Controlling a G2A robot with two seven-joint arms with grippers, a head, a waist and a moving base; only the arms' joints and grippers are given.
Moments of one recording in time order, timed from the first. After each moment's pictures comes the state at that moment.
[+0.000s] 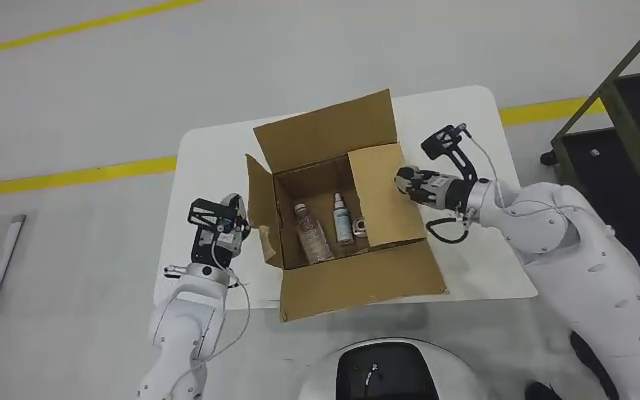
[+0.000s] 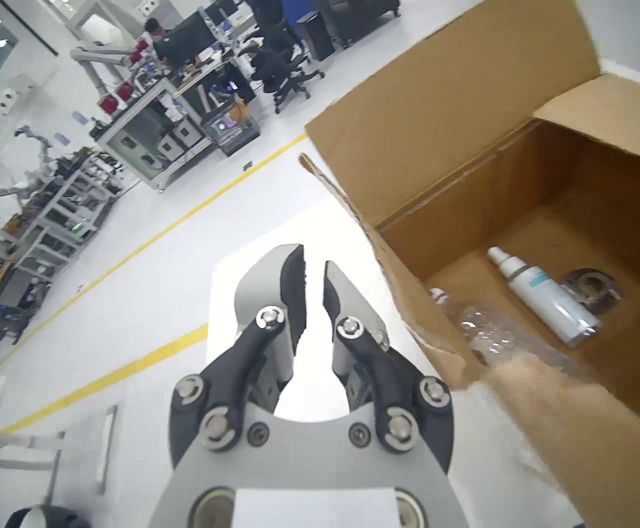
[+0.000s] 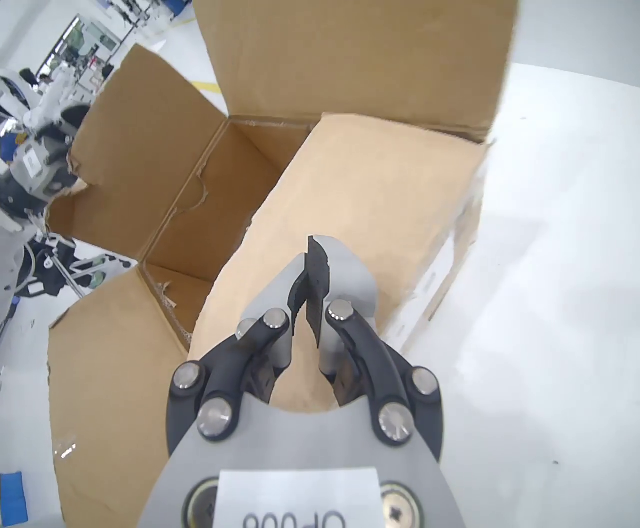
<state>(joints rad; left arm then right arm) 1.35 -1.15 -1.48 -1.99 1.56 -0.16 -0.28 -0.91 -1.11 1.26 -1.66 -0.50 -0.18 0.77</state>
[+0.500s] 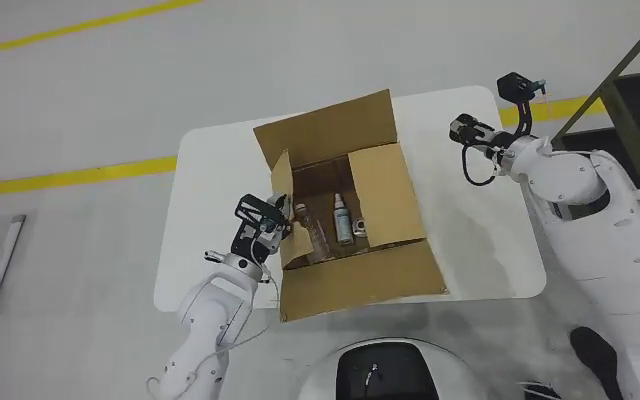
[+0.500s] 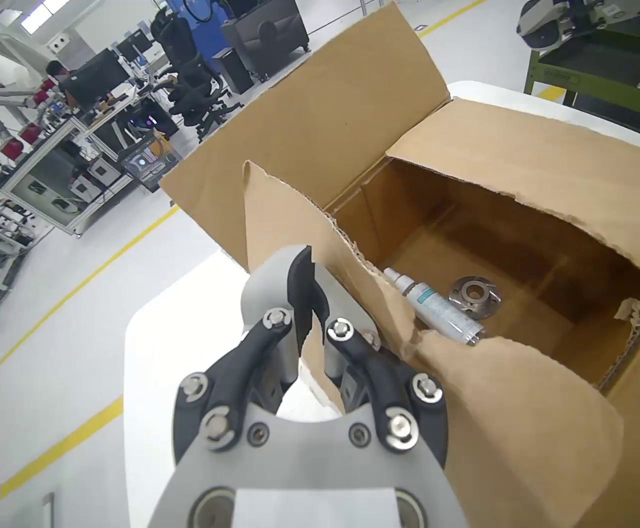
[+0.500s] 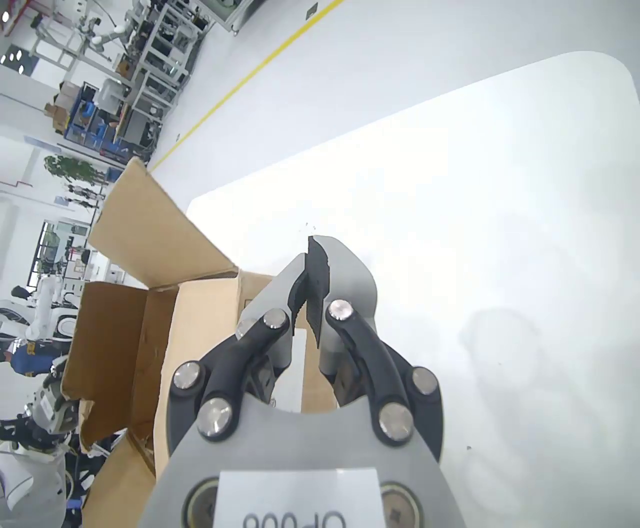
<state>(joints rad) 1.24 -1.17 -1.32 -1.87 1.54 -0.24 -0.22 -0.73 -1.13 1.33 -1.33 -0.38 0.07 0.62</state>
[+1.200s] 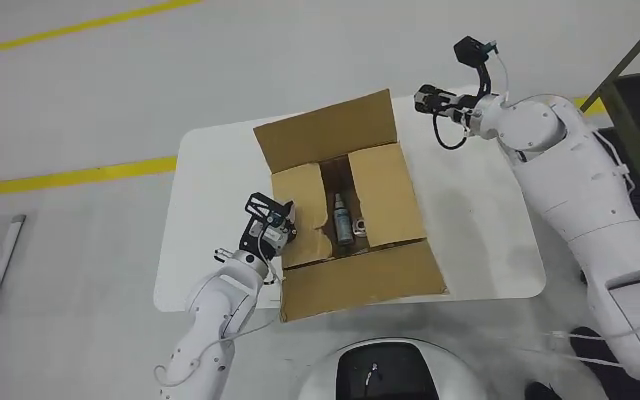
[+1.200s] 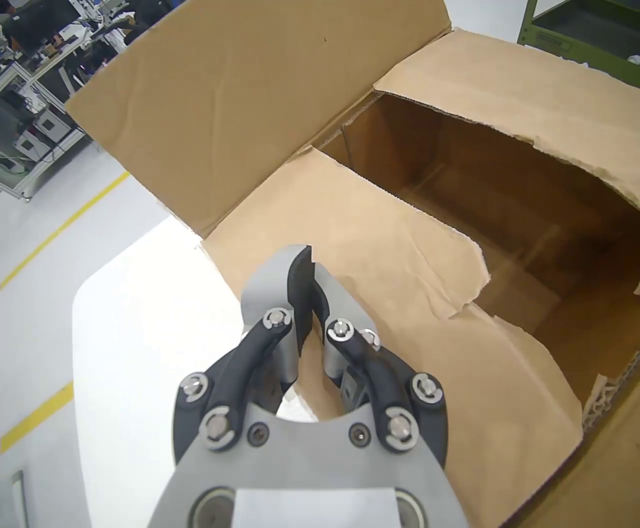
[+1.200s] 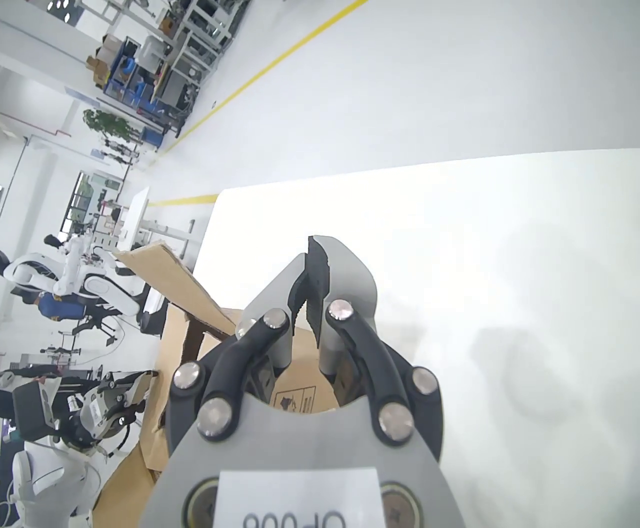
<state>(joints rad) 1.20 -1.18 -1.30 -1.80 1.46 -0.26 -0.32 -0.30 -1.25 1.05 -0.75 -0.25 -0.26 0.62</state>
